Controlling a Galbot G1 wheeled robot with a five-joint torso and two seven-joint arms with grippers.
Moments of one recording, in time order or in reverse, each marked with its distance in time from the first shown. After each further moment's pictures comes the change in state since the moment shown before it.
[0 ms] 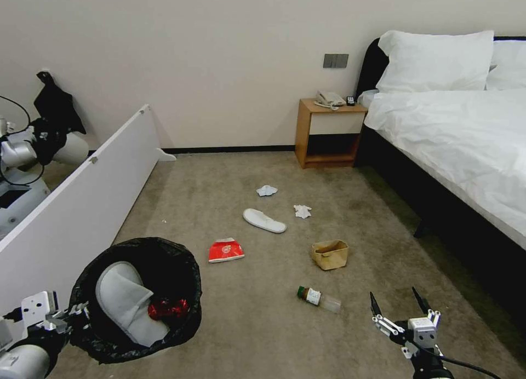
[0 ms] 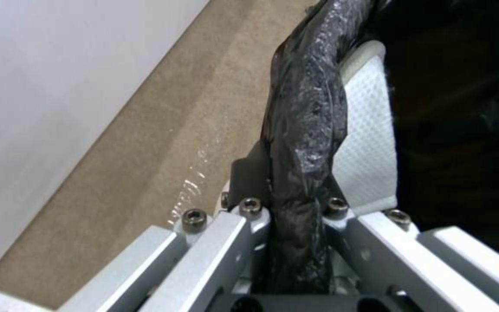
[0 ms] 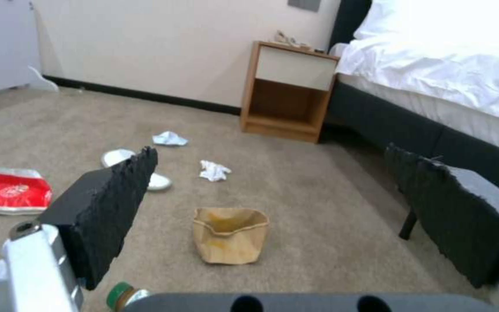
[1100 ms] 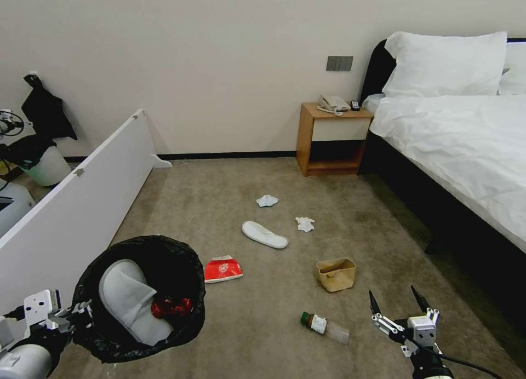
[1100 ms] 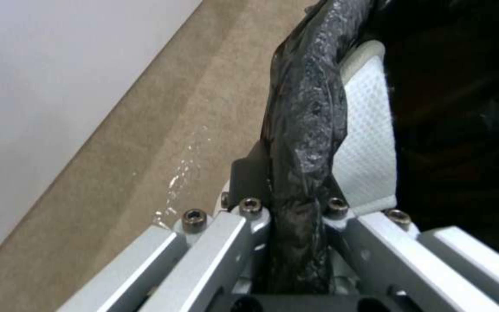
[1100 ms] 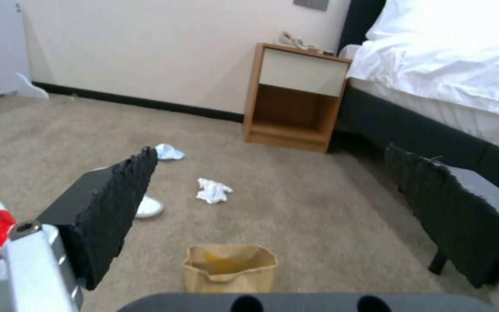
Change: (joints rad) left arm 0.003 -0.003 0.003 -0.021 -0.001 0.000 0.001; right arm 0.011 0.005 0.001 -0.006 0.008 0.001 -0.016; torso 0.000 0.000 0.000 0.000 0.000
